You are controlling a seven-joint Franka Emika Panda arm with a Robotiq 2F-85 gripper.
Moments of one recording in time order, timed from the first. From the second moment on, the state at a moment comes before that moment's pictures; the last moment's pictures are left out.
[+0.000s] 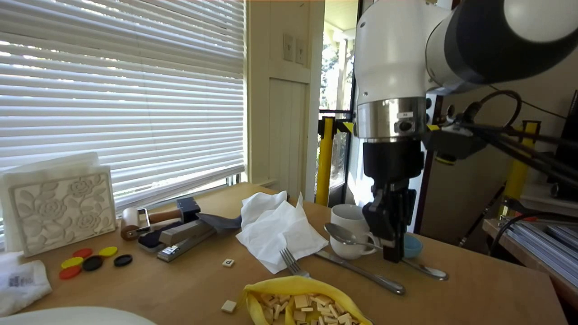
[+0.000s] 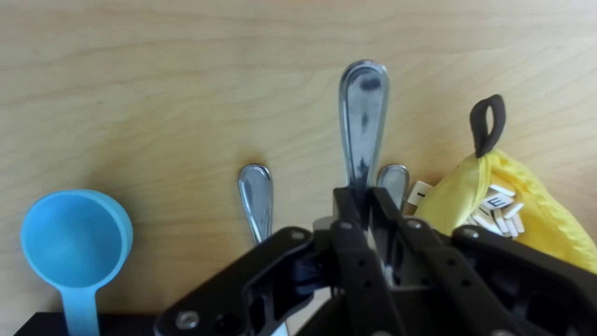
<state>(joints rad) 0.15 0.12 0.06 -2.52 0.16 2.54 0.63</state>
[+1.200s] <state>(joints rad) 0.01 -0.04 0.02 -2.28 0.15 1.71 0.65</state>
